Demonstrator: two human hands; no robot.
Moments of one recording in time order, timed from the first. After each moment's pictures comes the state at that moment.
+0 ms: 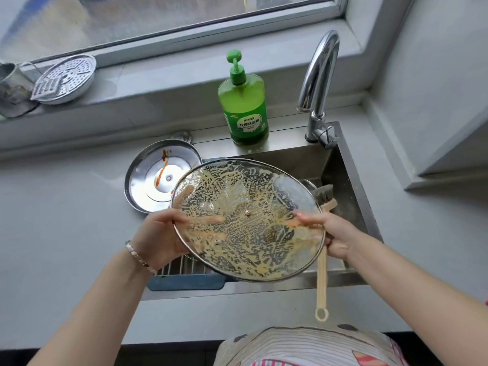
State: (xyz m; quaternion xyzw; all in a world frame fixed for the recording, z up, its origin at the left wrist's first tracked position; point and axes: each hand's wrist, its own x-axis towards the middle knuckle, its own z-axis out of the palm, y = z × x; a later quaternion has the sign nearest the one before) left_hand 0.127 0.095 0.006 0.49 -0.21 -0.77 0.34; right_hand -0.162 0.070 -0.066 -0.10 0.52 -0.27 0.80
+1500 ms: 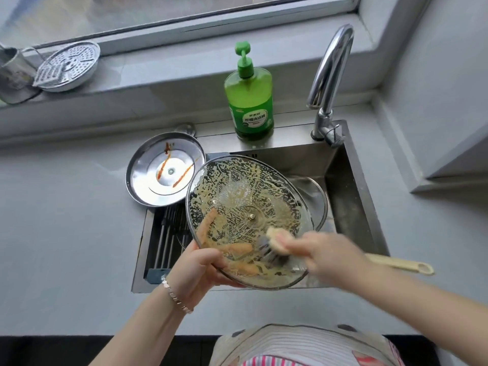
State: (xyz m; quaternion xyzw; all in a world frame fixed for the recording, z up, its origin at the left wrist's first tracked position) left_hand 0.076 0.144 -0.009 0.55 -0.22 -0.73 0.34; right_hand -0.158 0.106 -0.045 -0.83 0.47 0.06 0.28
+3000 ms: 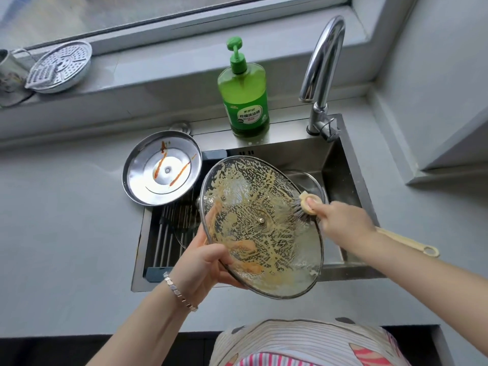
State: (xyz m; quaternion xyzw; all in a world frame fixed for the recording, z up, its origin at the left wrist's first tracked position) left_hand 0.064 0.144 -0.002 0.55 -0.24 -0.73 0.31; right_hand -0.188 0.067 -0.081 -0.75 0.63 0.10 0.20
